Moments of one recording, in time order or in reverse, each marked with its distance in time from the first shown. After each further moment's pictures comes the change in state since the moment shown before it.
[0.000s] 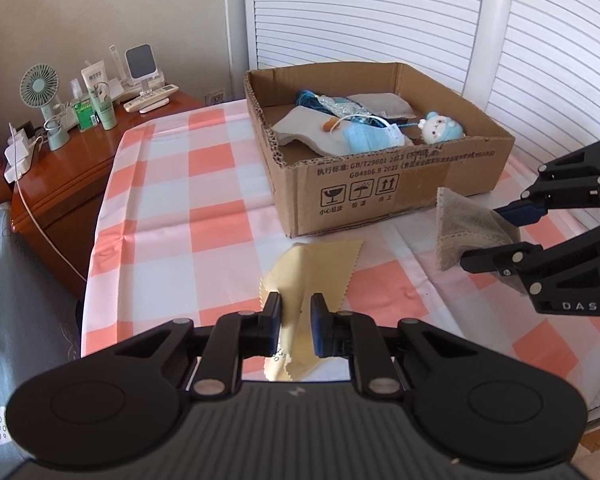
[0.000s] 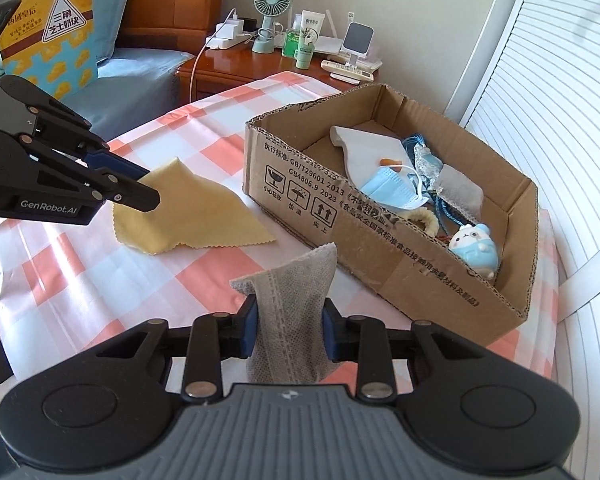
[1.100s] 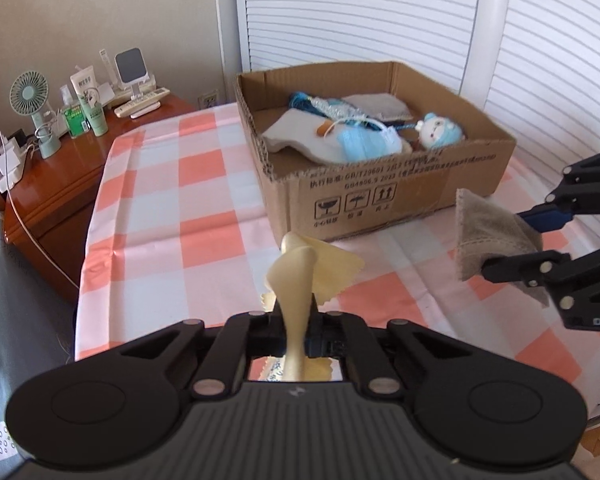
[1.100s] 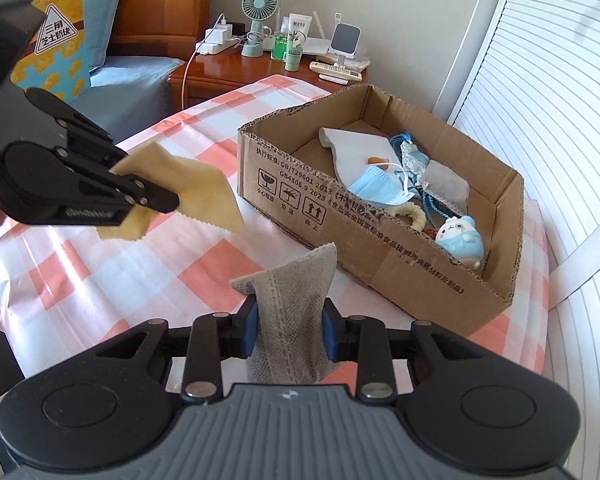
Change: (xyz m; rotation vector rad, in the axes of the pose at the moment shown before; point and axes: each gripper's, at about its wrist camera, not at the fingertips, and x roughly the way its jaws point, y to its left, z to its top) left arm 0.003 -0.001 0.014 0.023 0.001 -0.018; right arm -0.012 -0.002 -0.001 0.037 -0.002 -0.011
